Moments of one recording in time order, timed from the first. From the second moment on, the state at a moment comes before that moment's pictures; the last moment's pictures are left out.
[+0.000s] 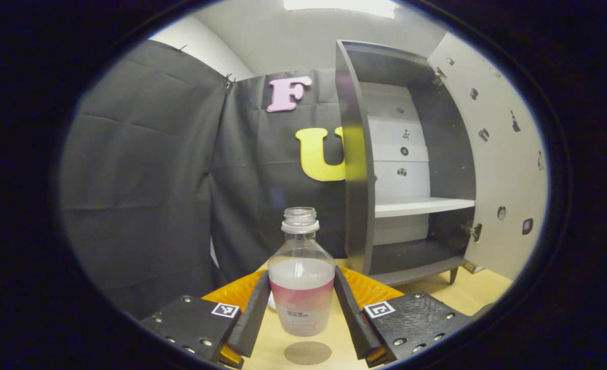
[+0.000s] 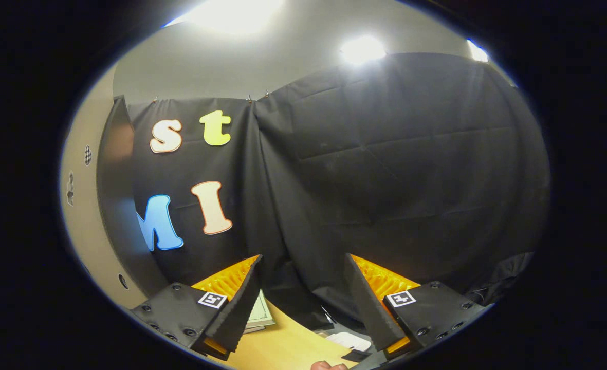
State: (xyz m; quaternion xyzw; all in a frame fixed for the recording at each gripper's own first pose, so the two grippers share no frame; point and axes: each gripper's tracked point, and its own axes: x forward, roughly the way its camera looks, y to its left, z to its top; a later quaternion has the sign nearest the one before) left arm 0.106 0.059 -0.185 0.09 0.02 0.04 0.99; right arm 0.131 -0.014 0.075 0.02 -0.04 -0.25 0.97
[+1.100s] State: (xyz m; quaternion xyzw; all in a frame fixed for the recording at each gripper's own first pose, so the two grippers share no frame) left arm 0.115 0.056 -0.343 0.09 0.04 0.10 0.99; right arm 0.128 -0.028 0.032 -0.03 0.02 -0.26 0.96
